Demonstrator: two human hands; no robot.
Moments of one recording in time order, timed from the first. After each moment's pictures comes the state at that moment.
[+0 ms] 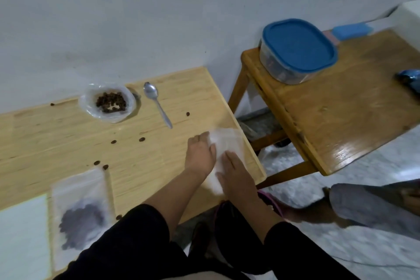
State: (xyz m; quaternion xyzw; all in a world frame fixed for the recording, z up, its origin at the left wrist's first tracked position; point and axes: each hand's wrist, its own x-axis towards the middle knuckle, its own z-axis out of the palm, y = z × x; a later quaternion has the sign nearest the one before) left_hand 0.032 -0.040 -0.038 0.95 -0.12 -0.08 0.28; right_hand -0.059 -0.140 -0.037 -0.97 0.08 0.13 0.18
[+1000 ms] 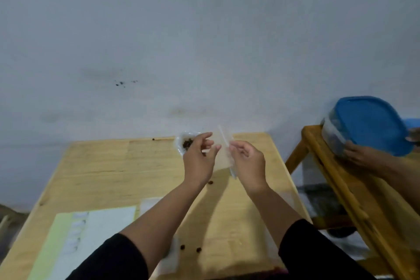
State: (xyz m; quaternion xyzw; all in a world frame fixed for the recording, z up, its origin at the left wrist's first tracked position) left_hand 0.063 0.117 0.110 0.79 0.07 0.12 0.60; right_hand 0.055 -0.002 0.125 -0.77 0.09 -0.06 0.63
